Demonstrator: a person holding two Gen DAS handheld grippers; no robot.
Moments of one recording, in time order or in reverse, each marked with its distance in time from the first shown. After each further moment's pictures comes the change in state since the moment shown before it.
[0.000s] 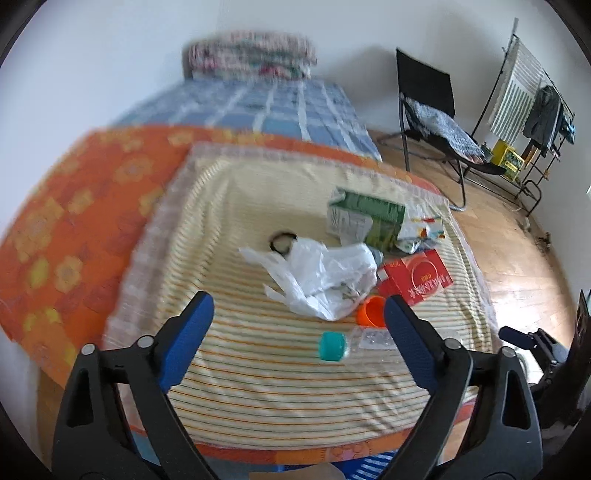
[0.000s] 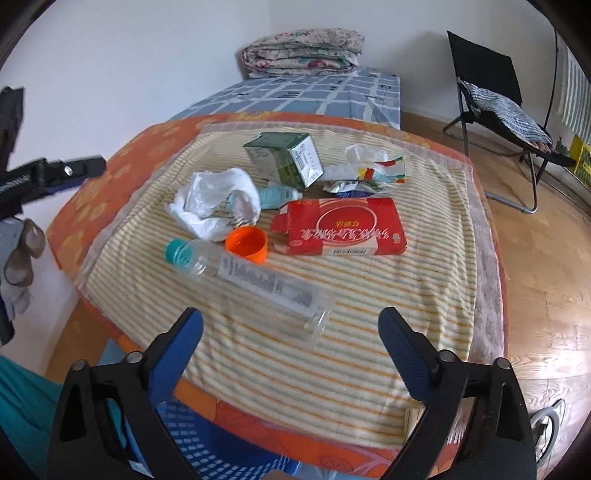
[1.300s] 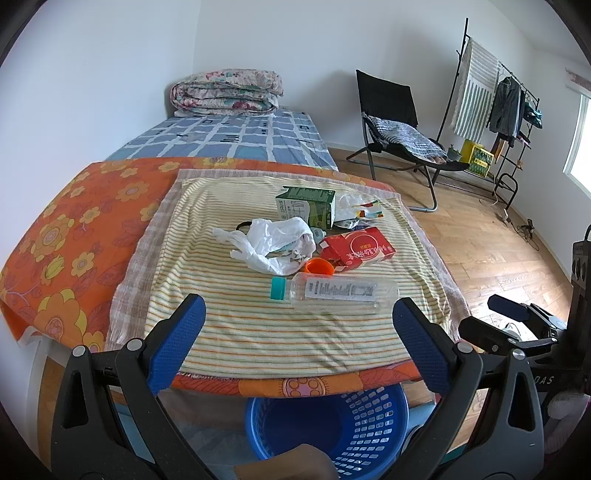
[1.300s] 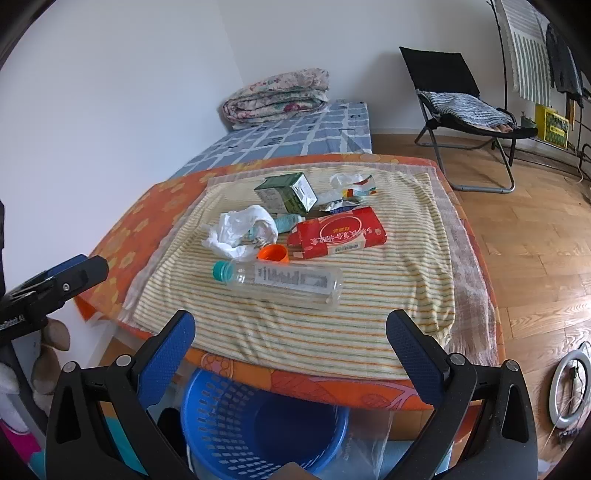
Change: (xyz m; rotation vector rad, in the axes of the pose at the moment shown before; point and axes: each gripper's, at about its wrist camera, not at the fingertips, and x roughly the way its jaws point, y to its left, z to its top) left arm -0.110 -0.062 -0.096 0.124 -0.182 -0.029; right arm -0.094 0.021 -0.051 0.175 -0.177 0.017
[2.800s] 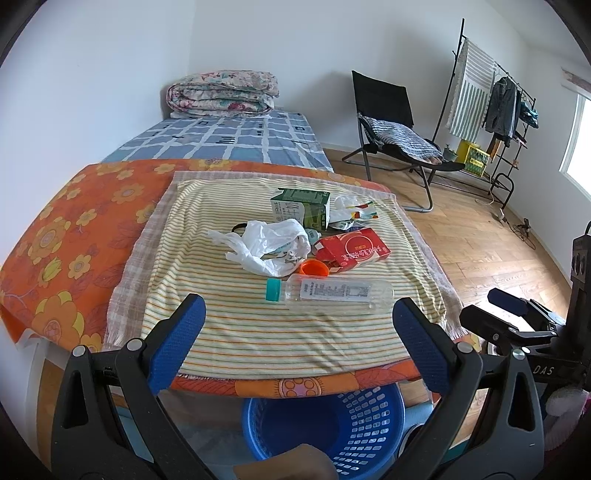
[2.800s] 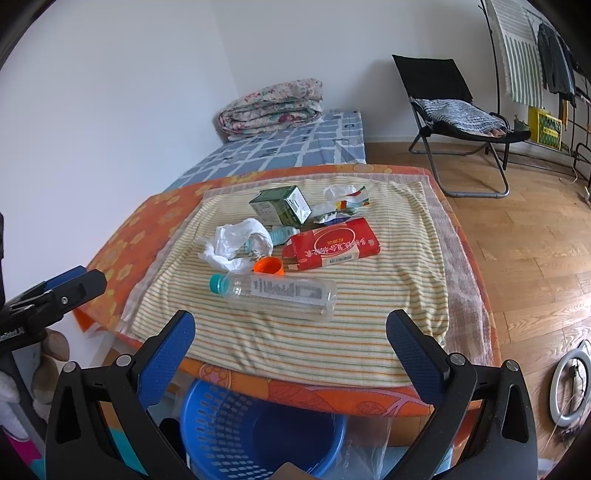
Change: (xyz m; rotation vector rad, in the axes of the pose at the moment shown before) left arm 0.001 -0.001 0.001 -0.001 0.000 -0.001; right arm -0.005 -0.003 0.002 0.014 -0.051 -0.018
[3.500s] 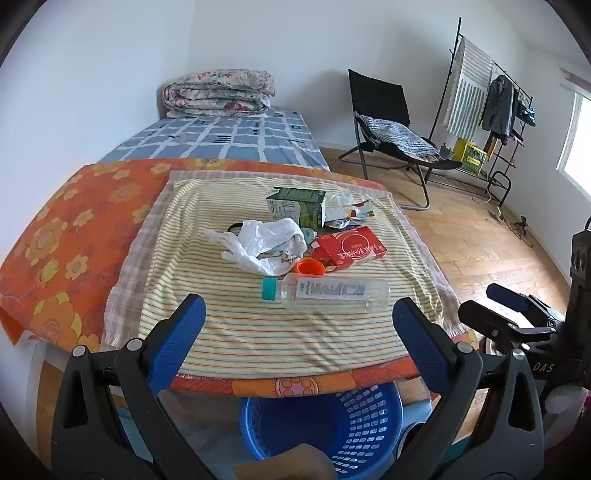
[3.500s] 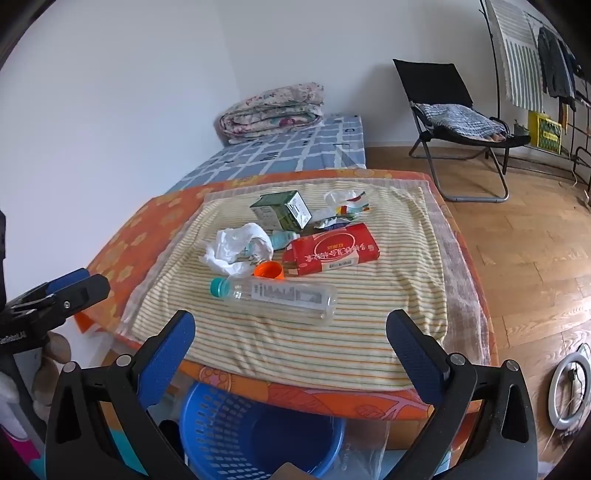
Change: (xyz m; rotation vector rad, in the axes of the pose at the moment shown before) left arm 0.000 0.000 0.000 -0.004 0.003 -0.001; right arm -0.001 0.001 0.003 -0.005 -0.009 0.000
